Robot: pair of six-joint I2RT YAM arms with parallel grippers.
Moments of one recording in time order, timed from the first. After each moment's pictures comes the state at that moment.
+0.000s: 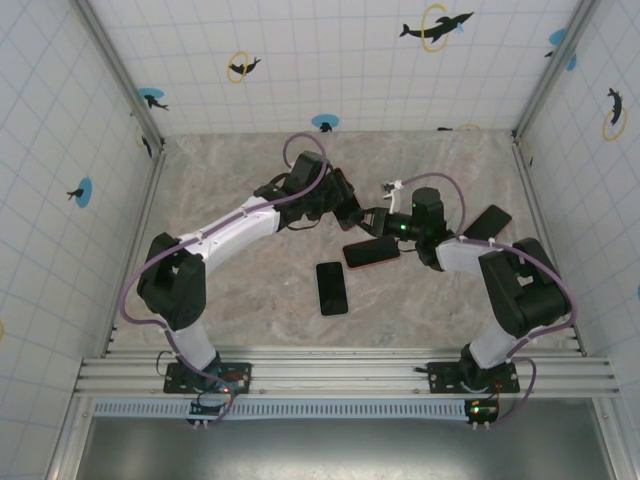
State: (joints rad) left arm -0.69 1.76 1.39 -0.36 0.07 -0.99; right arm 0.41 1.63 0.70 0.63 -0.75 0.68
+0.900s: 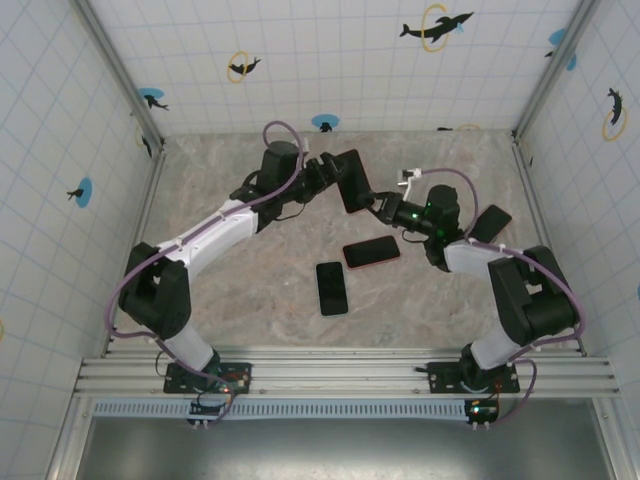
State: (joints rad) left arm -0.58 1.66 1.28 -0.04 0.28 -0.95; right arm 0.36 1.57 0.67 0.87 -0.75 1.08
